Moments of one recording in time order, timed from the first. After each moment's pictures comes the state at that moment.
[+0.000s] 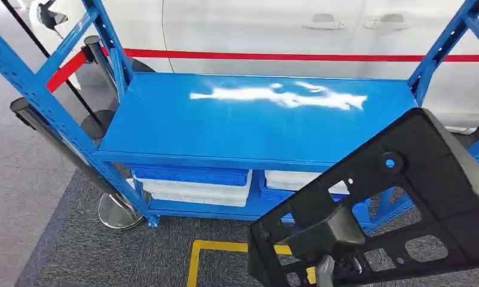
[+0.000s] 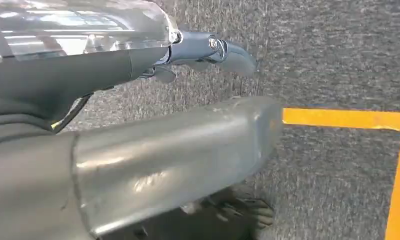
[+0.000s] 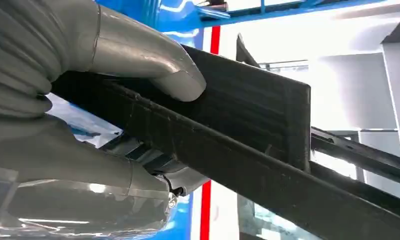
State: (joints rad) left arm -0.08 -0.19 1.32 -0.22 -1.18 0.12 -0.33; right arm 0.50 0.25 0.22 -2.00 0.16 -0.19 -0.68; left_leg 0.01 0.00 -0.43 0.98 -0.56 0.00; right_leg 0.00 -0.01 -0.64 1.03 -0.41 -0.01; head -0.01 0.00
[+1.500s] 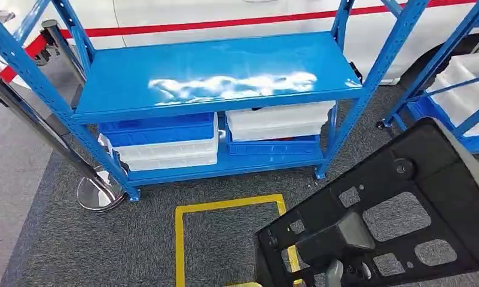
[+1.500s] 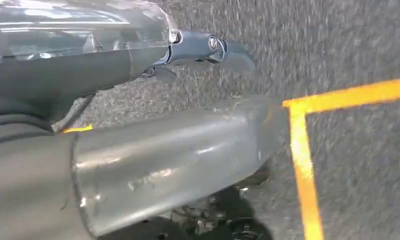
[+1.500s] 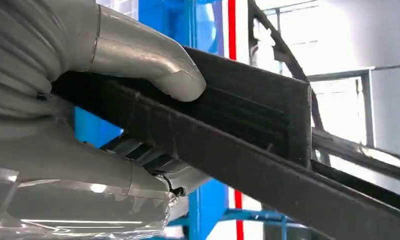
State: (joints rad) left arm -0.08 -0.18 1.32 -0.22 -1.20 0.09 -0.33; right arm 0.54 0.34 0.09 -1.99 0.14 -0.07 -0.68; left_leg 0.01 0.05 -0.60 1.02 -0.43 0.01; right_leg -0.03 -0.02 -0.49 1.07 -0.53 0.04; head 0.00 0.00
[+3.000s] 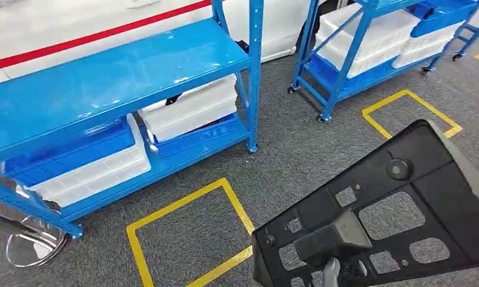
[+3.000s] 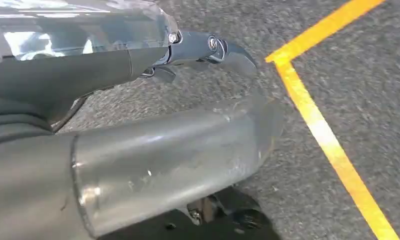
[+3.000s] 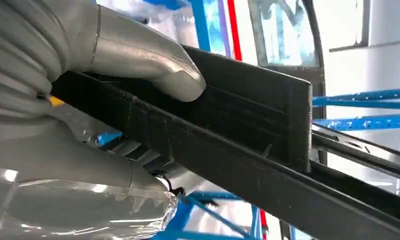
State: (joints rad) left arm -0.07 -0.17 1.33 -0.23 -1.17 0.08 -0.34; right arm 0.53 0.36 0.09 -1.96 0.18 -0.08 -0.67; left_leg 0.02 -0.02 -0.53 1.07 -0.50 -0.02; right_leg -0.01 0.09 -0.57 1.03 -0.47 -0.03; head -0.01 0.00
